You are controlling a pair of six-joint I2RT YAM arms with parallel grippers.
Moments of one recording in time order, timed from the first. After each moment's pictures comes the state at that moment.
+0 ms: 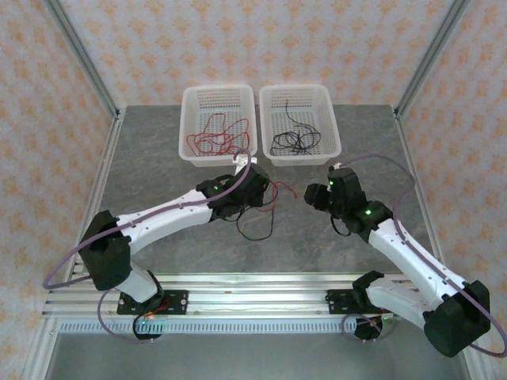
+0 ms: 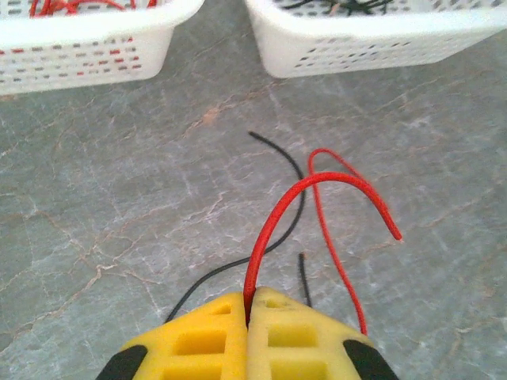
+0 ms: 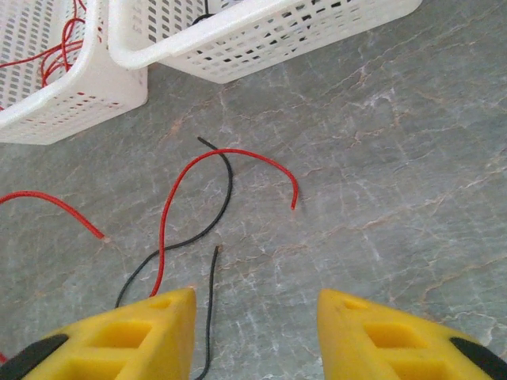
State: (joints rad) left arm -0.85 1.52 1.20 -0.56 -0.37 -0.68; right arm 0.47 0.99 0.75 -0.49 0.01 0.68
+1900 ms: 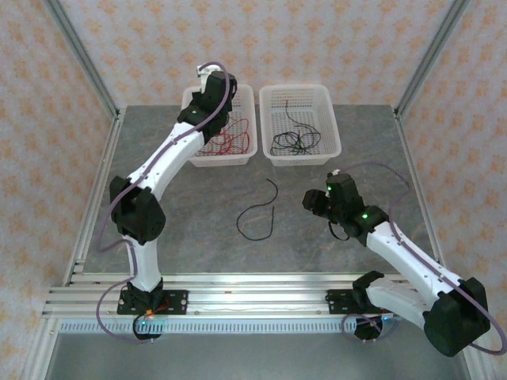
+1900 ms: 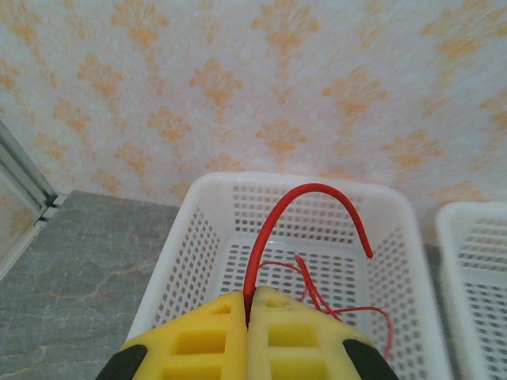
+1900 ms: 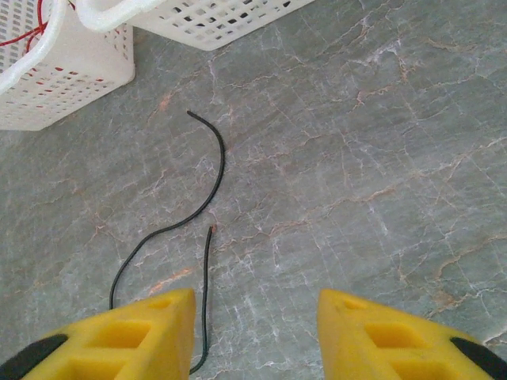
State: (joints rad) left arm -0.38 1.96 1.92 -0.46 -0.66 -0.29; right arm 0.47 0.98 0.66 -0.45 -0.02 0.72
